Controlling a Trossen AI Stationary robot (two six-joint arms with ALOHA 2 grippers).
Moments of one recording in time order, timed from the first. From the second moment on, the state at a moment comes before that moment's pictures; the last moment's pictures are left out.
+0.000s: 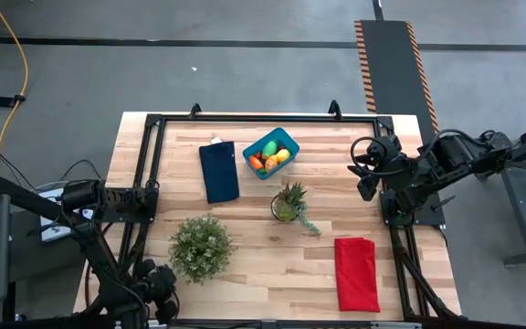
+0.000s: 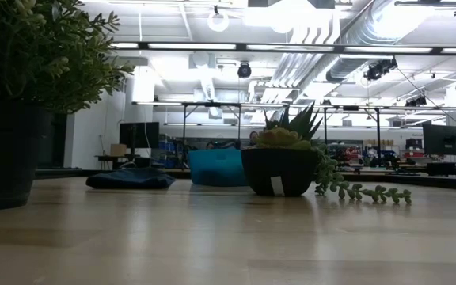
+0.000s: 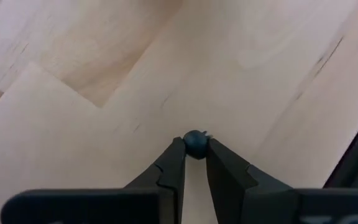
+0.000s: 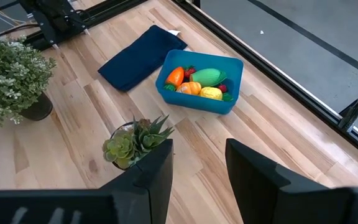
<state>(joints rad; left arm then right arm) -1.15 1.82 1.03 -0.75 -0.38 -1.91 0.36 1.03 1.41 -1.30 0.64 0.79</state>
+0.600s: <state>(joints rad) -1.15 1.82 1.16 -0.90 -0.38 -1.86 0.36 1.03 1.41 -1.30 0.65 0.78</state>
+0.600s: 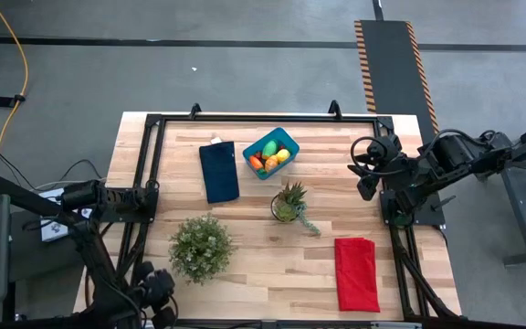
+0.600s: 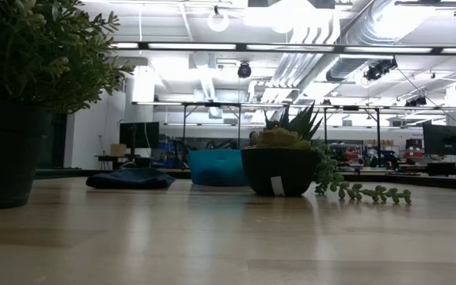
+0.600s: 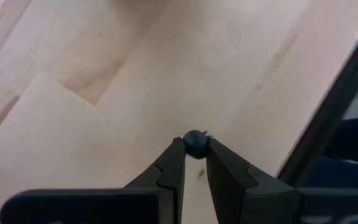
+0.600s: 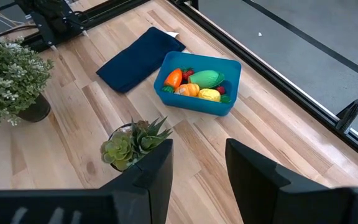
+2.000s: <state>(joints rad) -1.15 1.43 1.28 -1.21 -0.33 -1.86 0.36 1.03 1.41 -1.30 0.63 0.77</state>
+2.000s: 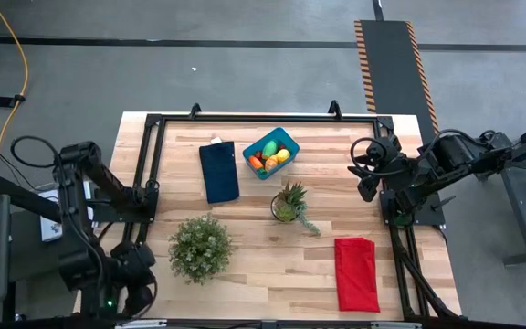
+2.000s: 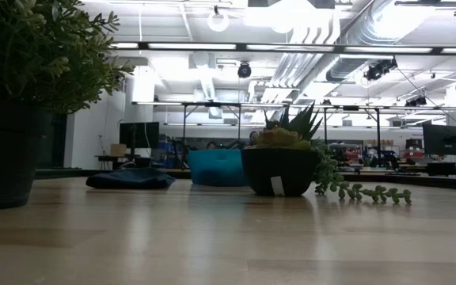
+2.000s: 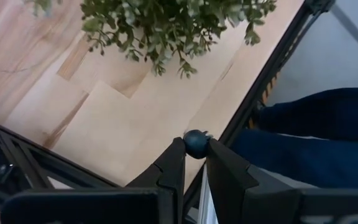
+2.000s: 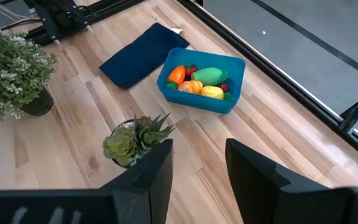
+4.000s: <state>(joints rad) -1.15 1.00 1.28 -1.57 -1.27 -1.77 0.36 1.03 1.41 -1.24 0.62 0.76</state>
